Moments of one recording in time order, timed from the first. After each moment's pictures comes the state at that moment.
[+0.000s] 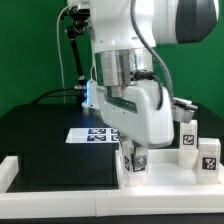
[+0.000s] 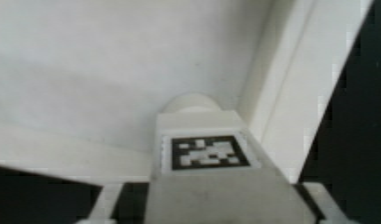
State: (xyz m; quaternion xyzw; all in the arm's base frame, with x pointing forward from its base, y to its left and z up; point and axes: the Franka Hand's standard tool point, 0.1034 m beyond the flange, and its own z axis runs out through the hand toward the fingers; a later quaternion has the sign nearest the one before) arm 0.626 0.005 0.063 -0.76 0.65 0.01 0.06
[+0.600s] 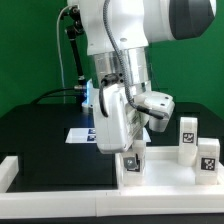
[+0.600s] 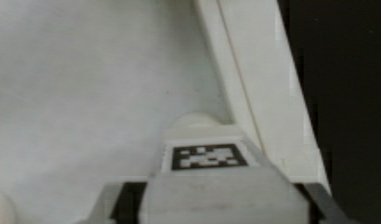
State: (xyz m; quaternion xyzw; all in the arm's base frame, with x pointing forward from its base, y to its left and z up) arm 0.626 0.003 0.062 -0.58 0.81 0.03 0.07
